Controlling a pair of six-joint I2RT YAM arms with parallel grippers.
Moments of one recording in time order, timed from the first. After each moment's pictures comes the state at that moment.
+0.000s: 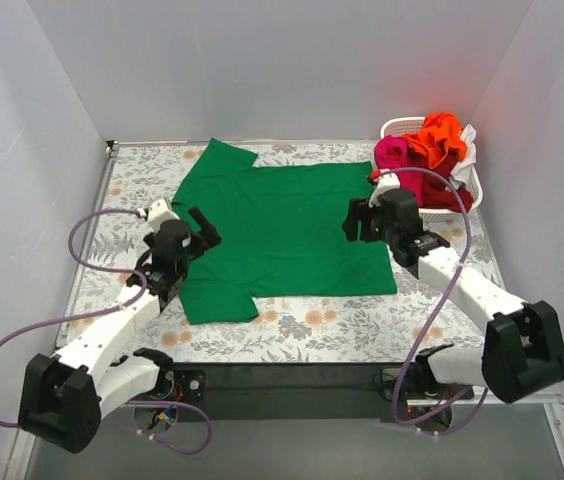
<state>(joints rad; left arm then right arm) -0.34 1.06 0.64 -0.02 -0.35 -0.66 0.40 1.31 0.85 -0.05 -0.05 0.20</state>
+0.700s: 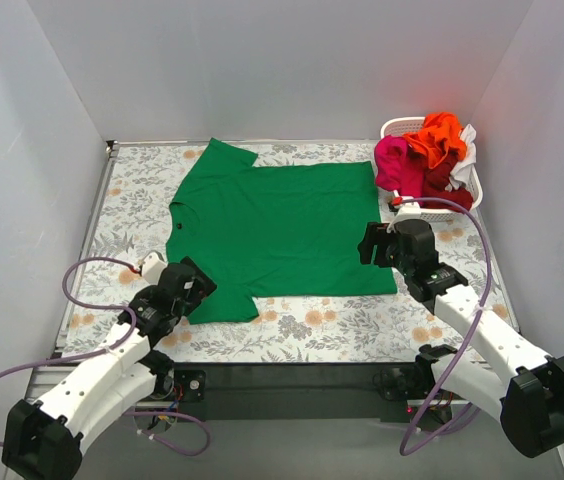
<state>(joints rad) -0.47 0.74 0.40 -0.50 -0.39 -1.07 0.40 0.99 0.57 -0.11 0.07 0.29</state>
